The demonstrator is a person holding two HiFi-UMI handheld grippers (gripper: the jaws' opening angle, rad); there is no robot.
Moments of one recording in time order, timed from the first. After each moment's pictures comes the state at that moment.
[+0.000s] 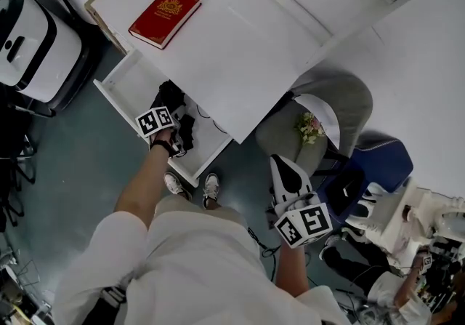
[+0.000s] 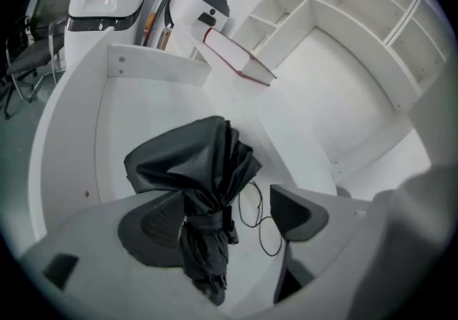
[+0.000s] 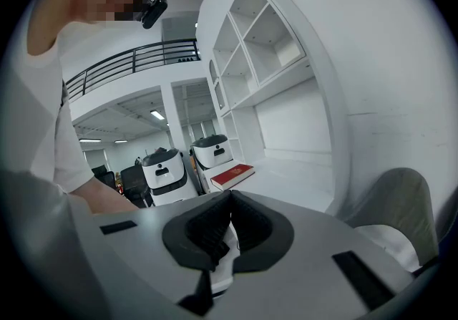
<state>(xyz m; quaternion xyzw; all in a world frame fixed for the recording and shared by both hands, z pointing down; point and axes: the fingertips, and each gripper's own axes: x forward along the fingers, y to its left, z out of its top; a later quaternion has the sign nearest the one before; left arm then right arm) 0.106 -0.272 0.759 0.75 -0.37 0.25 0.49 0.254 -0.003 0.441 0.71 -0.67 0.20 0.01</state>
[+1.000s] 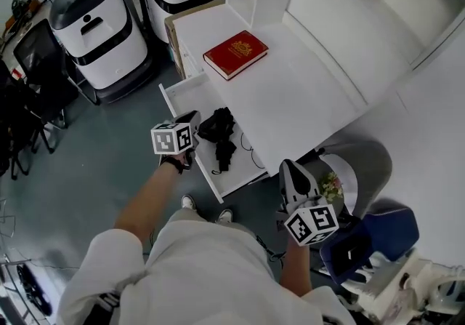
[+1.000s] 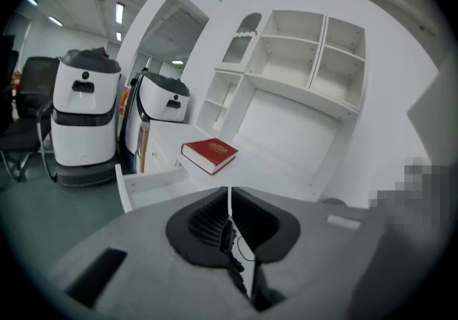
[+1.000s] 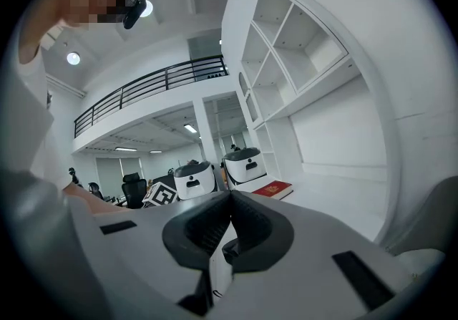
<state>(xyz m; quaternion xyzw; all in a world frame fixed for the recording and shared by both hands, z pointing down) 0.017 -0.282 0.545 0.87 -0.38 0.12 0.28 0.198 -0.051 0.401 0.63 -0.76 0.14 -0.03</state>
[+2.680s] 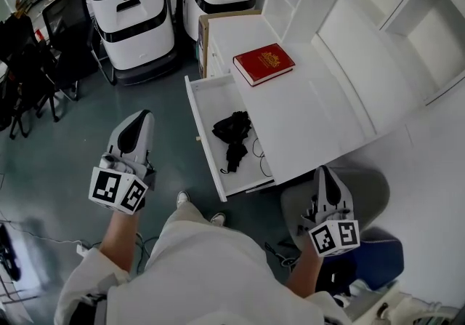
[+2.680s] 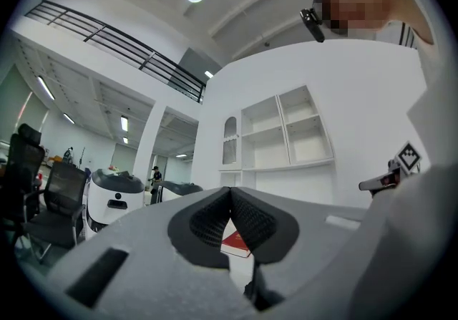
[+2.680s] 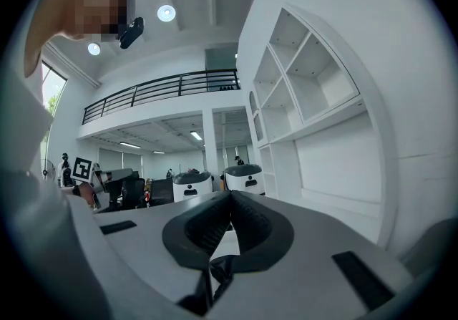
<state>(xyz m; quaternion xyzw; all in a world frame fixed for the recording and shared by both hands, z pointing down) -0.163 -0.141 0.302 0.86 -0.50 -0.09 -0.02 0.214 -0.034 0.336 0.63 -0.78 0.05 -0.03</state>
